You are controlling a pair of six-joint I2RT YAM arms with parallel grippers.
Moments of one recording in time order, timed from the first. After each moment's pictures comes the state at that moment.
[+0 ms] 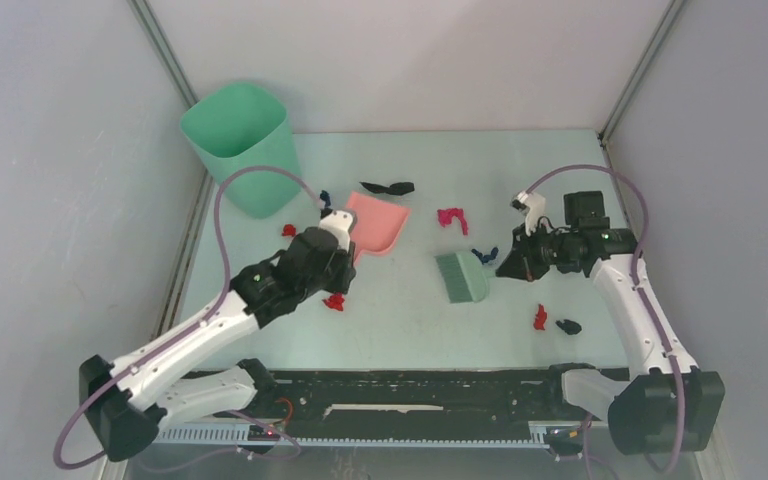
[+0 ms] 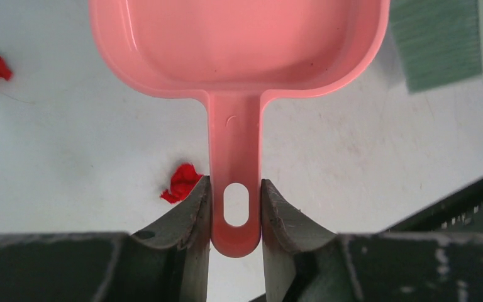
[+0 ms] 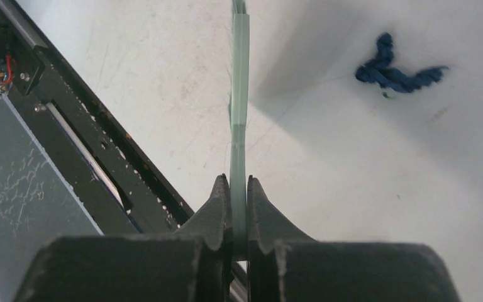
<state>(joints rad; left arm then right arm) -0.78 1.03 0.91 -0.57 -0.25 -0.32 0.04 1.12 0.95 -0.85 -0.75 -0.34</state>
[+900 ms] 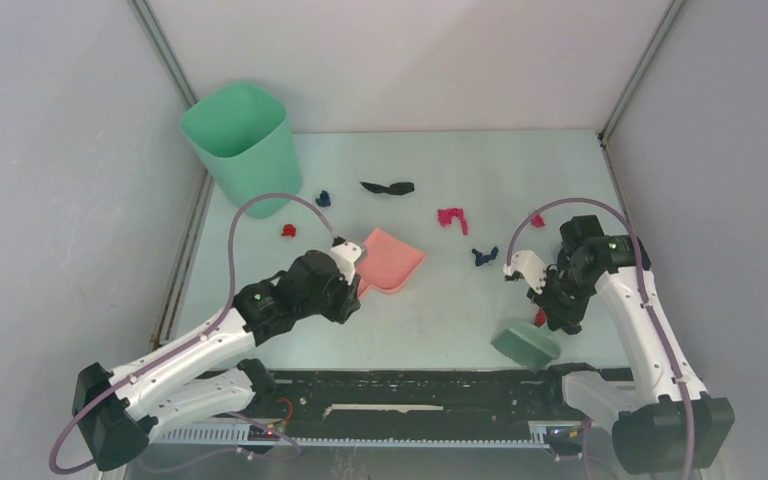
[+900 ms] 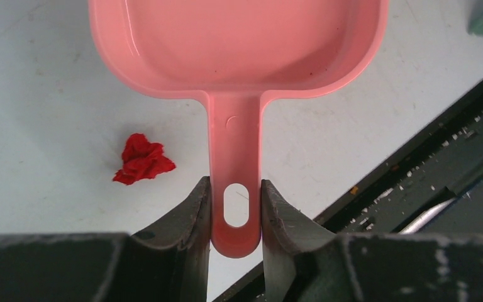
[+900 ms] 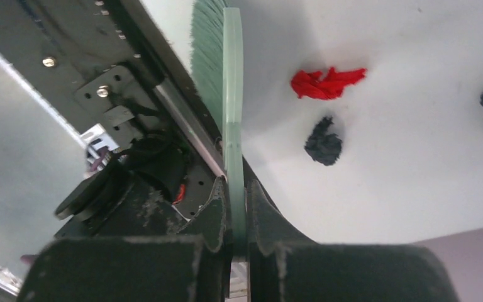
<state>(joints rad) -0.82 0.89 0.69 -0.54 -0.05 -0.23 0.09 1.03 1.01 -1.47 -0.26 -0.99</state>
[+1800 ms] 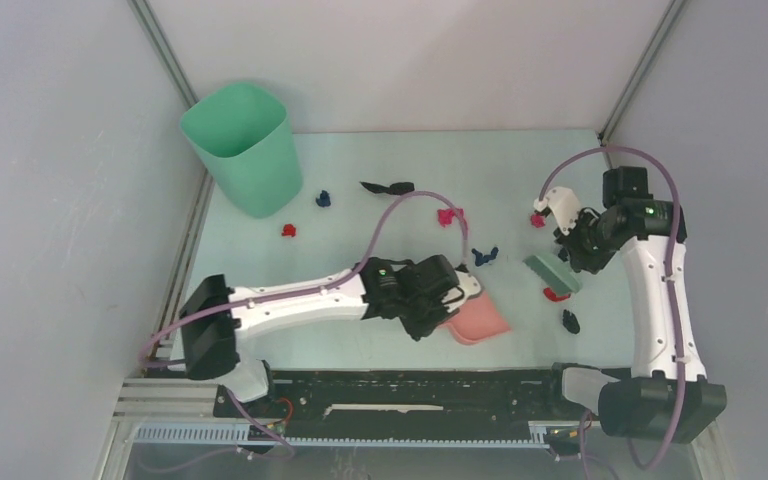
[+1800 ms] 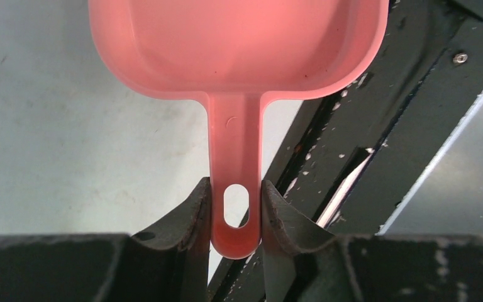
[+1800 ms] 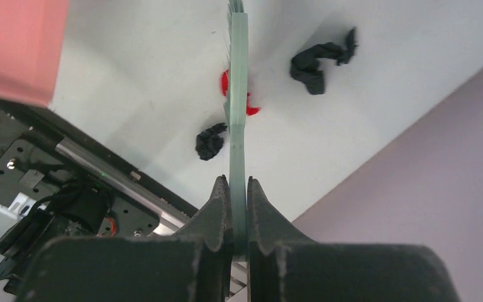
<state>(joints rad) -1.20 1.56 1.25 -0.74 0.02 -0.10 -0.12 1.18 1.30 -1.33 -0.21 -0.94</state>
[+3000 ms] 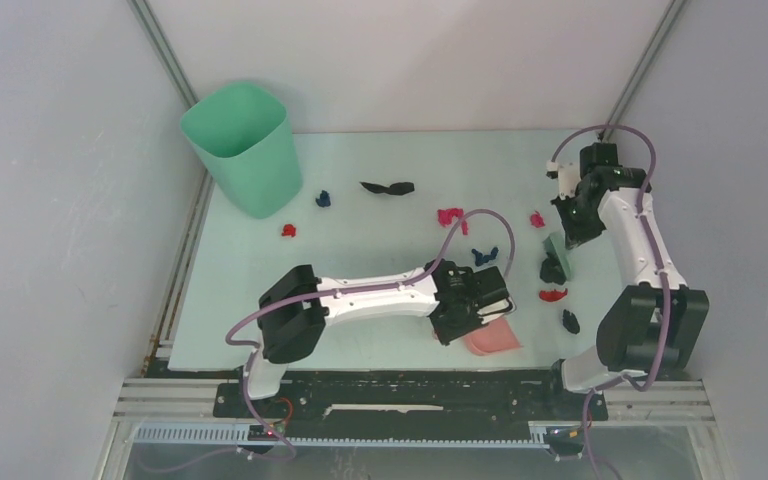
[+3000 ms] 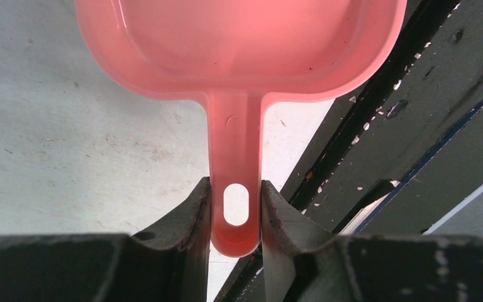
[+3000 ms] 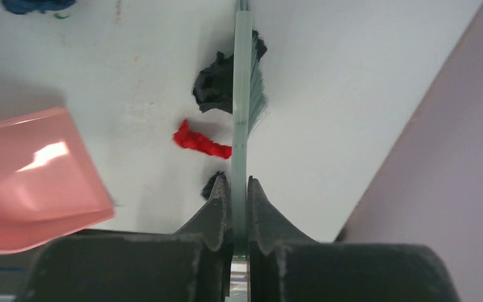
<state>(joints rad) -1.26 1.99 1.64 -0.95 -0.02 -0.04 -0.10 1.52 1.38 -1.08 0.04 -0.40</state>
